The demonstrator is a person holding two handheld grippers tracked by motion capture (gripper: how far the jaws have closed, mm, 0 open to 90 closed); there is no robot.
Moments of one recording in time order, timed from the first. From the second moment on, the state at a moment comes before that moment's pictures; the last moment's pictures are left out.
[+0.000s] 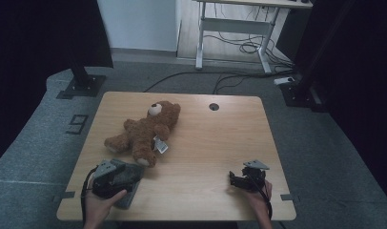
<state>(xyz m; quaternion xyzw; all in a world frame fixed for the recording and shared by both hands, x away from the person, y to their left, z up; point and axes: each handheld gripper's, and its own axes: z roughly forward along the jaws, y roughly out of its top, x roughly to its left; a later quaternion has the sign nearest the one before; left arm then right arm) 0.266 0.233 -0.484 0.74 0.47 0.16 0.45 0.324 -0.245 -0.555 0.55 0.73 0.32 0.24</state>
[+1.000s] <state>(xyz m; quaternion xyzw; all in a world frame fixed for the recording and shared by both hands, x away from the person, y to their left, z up) 0.326 0.204 -0.480 0.73 0.51 0.16 0.43 0.382 -0.136 -0.471 0.42 0.74 0.48 0.20</state>
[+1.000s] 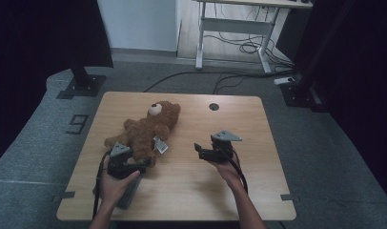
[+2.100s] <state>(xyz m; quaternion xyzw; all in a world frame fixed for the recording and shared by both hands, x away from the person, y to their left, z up) 0.357 0.197 -0.497 0.74 0.52 0.16 0.40 0.439 -0.007 -0.484 0.37 0.77 0.50 0.13</state>
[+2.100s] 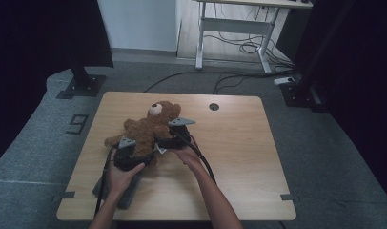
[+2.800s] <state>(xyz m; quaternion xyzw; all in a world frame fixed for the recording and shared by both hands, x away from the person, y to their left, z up) 0.353 0.214 -0.497 0.72 0.52 0.21 0.42 0.448 -0.017 -0.480 0.37 0.74 0.56 0.12</state>
